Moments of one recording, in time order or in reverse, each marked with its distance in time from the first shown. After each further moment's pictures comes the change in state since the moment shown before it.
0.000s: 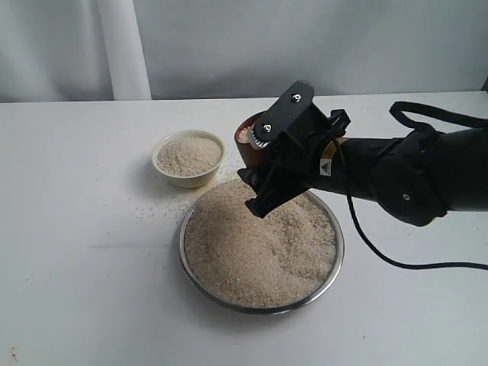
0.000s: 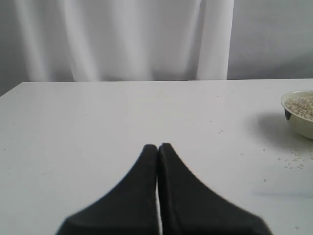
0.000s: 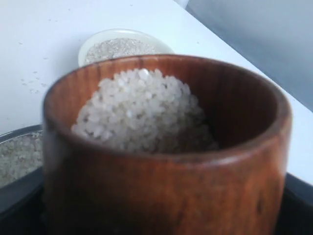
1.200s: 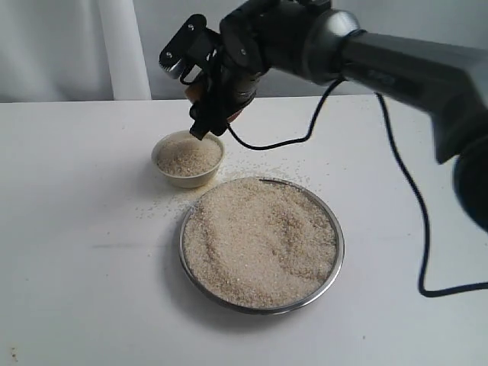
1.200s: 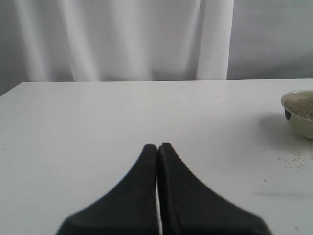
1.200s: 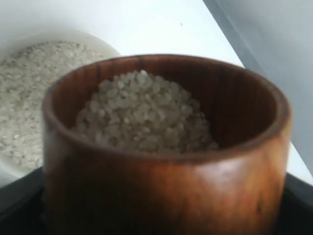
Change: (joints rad) left arm 0.000 0.000 0.000 0.000 0.000 0.000; right arm 0.072 0.544 -1.172 -0.126 1.012 -0.066
